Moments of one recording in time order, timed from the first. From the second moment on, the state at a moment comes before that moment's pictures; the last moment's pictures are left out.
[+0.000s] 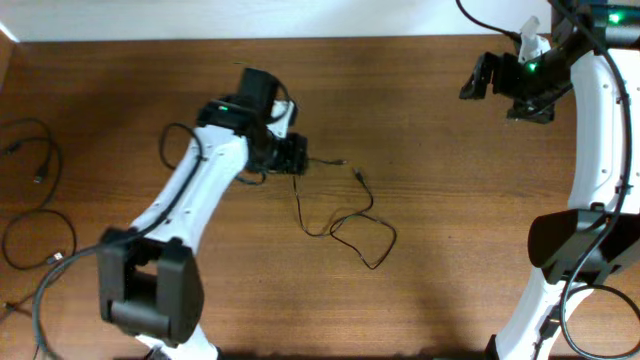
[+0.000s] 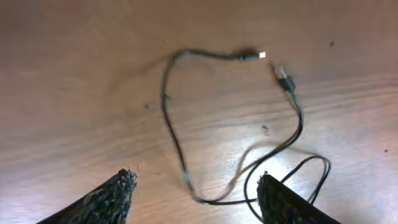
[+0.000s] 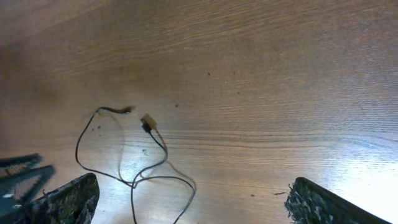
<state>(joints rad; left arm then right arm) -0.28 1.82 1.49 -0.95 0.22 -0.19 -0.11 2.11 2.35 -1.60 -0.35 0.15</state>
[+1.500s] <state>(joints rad) -0.75 2.04 1.42 -0.82 0.17 0.29 -0.11 2.11 2.35 -1.64 -0.31 0.06</state>
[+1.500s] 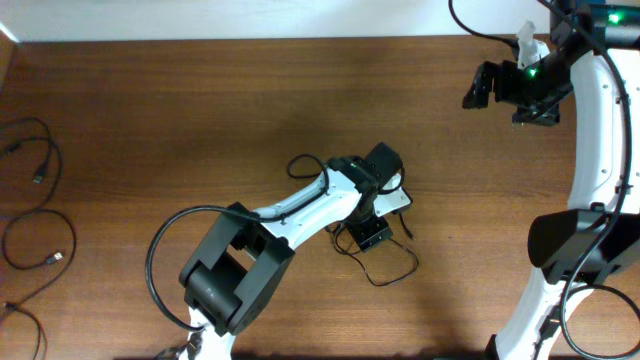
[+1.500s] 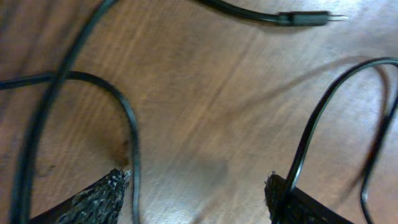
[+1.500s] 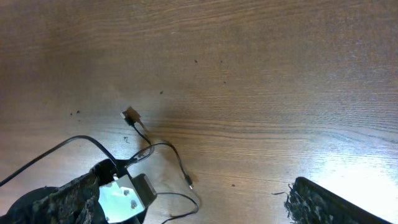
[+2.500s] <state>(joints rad) 0.23 2.30 2.13 -0.43 -0.18 0.16 -0.11 2.11 2.35 -1.66 -0.31 0.04</state>
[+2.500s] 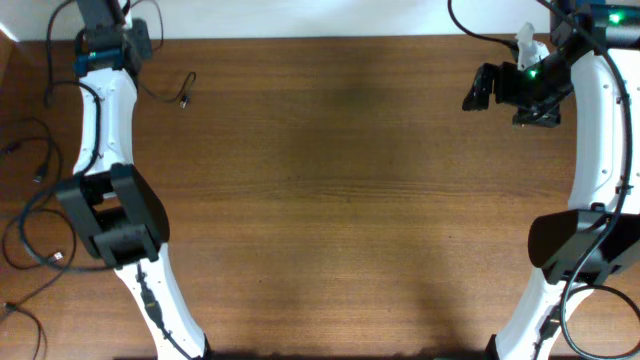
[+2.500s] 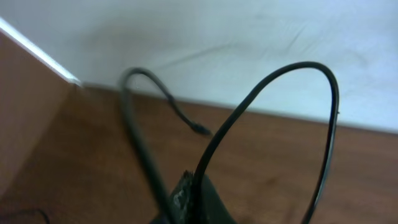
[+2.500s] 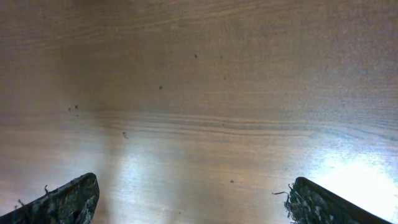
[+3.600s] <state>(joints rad) 0.30 1.64 2.15 -1.38 0.19 0.10 -0.11 1.64 2.36 -1.69 -0.24 0.04</state>
